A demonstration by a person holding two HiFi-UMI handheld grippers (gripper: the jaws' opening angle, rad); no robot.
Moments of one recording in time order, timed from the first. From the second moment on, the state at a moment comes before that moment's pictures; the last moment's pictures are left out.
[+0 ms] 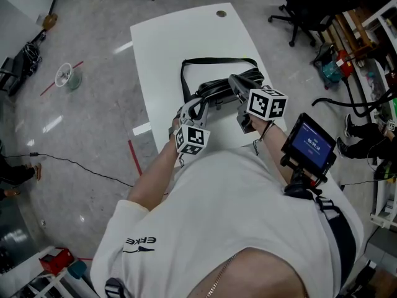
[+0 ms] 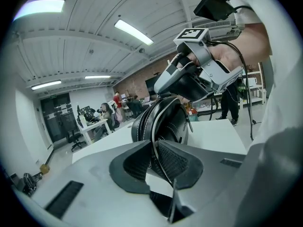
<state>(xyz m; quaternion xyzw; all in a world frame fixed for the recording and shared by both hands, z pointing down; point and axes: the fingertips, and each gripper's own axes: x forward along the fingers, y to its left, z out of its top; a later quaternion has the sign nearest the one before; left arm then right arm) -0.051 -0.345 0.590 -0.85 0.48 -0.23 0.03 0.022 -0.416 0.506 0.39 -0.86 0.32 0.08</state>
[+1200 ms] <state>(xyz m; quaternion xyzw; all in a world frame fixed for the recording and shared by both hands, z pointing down) -0.021 -0.353 0.589 -0.86 0.46 -0.23 0.03 0.001 -0.402 0.513 0.37 -0.87 0.30 0.12</state>
